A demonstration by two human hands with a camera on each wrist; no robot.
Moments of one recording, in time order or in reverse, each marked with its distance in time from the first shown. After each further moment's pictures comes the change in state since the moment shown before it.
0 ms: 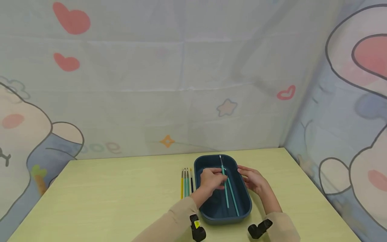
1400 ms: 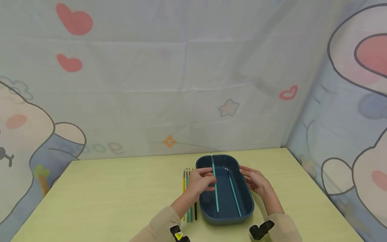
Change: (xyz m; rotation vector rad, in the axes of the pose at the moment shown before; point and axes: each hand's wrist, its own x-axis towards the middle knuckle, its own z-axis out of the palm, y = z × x) left_hand -0.014 0.008 -0.054 -0.155 -0.139 -0.003; right_hand 0.001 0.003 0.002 -0.013 0.037 0.003
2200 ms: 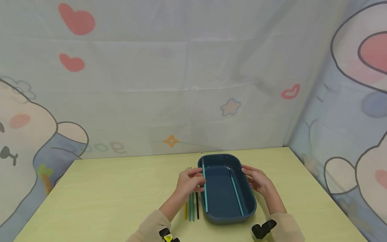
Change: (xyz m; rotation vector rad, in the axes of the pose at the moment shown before) left_hand -0.007 0.000 -0.036 -0.019 0.019 -0.023; right_hand 0.001 0.002 -0.003 0.006 -0.020 0.006
